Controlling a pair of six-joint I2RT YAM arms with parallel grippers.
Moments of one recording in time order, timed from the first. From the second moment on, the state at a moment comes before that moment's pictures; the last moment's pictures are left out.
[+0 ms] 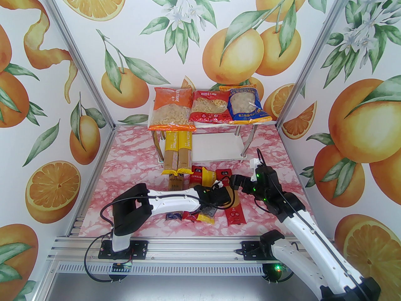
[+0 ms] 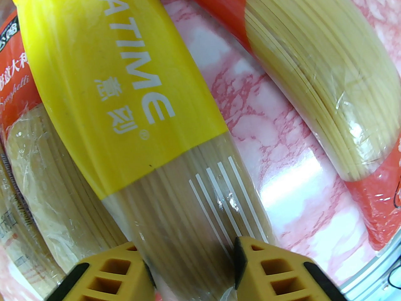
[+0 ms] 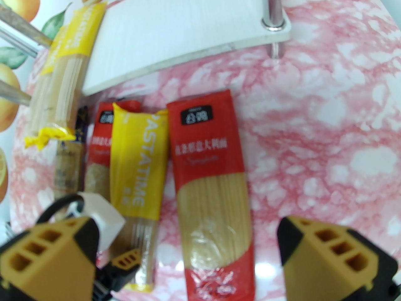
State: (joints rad) left arm -1.21 1.92 1.30 -0.66 -0.26 -0.58; right arm 0.35 0.79 0.69 -0.63 -0.06 0.50
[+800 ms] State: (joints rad) left arm -1.08 1.67 0.98 -0.31 0.03 -0.58; right arm 0.35 0.75 0.69 -0.63 -0.08 0.50
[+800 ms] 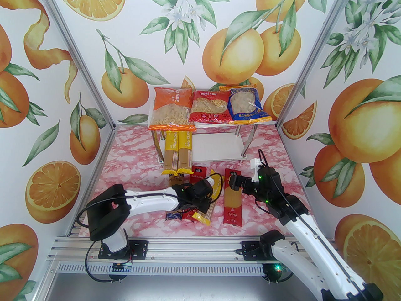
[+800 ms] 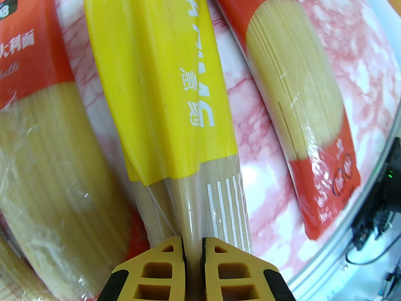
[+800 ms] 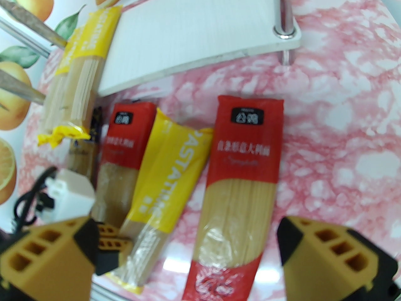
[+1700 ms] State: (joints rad) left arm -0.97 1.31 0.83 -0.15 0.16 -0.63; right arm 0.35 0.73 0.69 -0.63 -0.06 0.52
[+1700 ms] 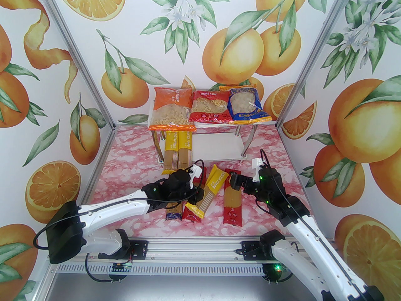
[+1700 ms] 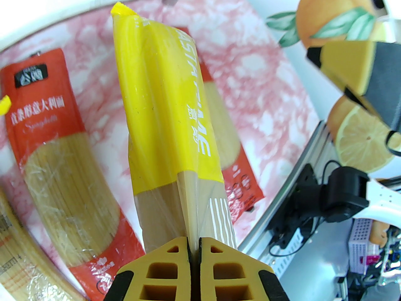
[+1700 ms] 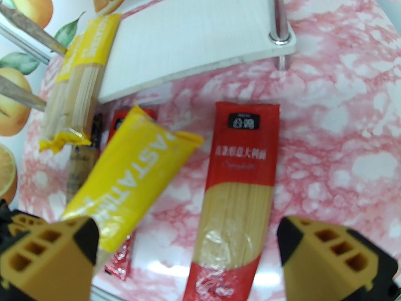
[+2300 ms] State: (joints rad) left arm -0.91 1.29 0.82 -0.06 -0.01 -0.60; right arm 0.35 0.78 0.70 -0.62 -0.06 0.53
